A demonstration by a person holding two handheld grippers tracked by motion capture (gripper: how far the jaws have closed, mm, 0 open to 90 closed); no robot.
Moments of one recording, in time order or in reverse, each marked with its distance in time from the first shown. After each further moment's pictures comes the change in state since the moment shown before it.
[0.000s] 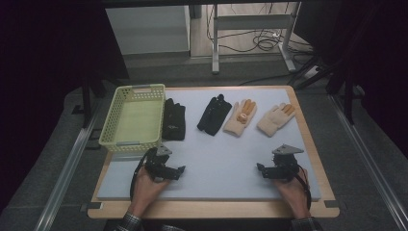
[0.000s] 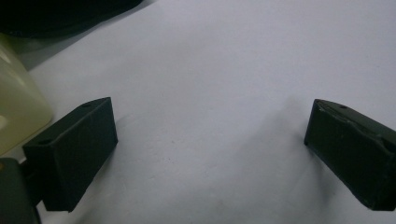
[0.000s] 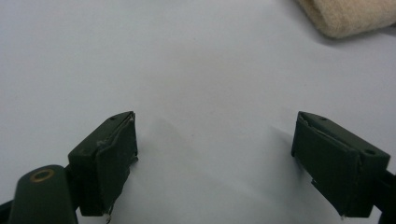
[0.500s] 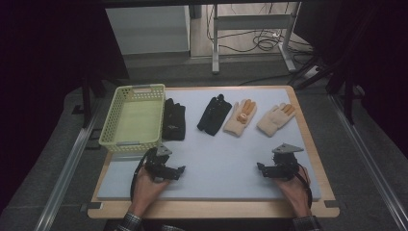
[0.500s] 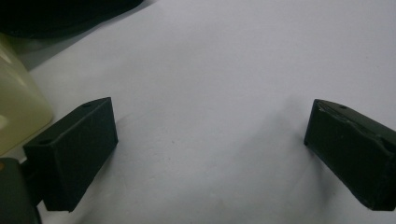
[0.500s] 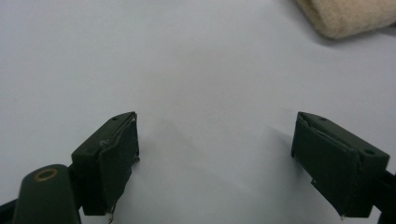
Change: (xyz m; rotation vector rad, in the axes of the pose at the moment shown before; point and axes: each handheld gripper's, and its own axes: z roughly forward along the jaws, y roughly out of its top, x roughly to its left) left arm 0.000 0.000 0.000 -0.002 0.001 0.000; right arm -0.001 0.003 0.000 0.012 -0.001 0.005
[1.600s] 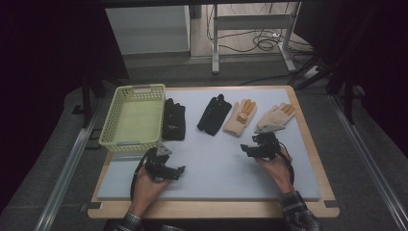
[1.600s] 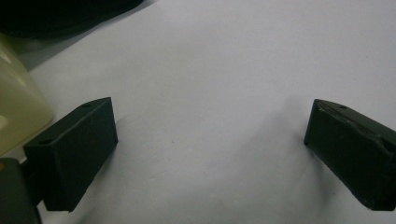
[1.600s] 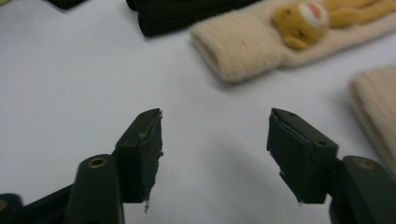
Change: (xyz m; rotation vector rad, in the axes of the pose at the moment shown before) left arm 0.000 0.000 0.000 -0.002 0.000 -0.002; right arm 0.016 0.073 0.037 -0.041 0.126 -0.032
